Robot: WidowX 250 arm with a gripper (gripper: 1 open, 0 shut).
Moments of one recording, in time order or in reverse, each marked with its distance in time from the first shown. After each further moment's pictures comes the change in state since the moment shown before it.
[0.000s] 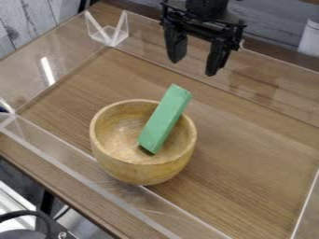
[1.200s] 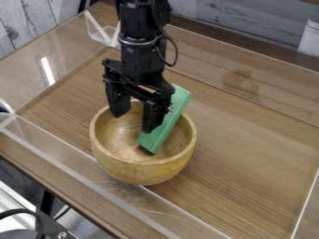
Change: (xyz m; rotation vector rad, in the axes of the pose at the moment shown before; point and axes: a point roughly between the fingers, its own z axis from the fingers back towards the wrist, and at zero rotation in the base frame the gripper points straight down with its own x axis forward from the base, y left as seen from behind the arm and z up) arm -0.064 0.043 -0.063 -0.006 0.071 -0.033
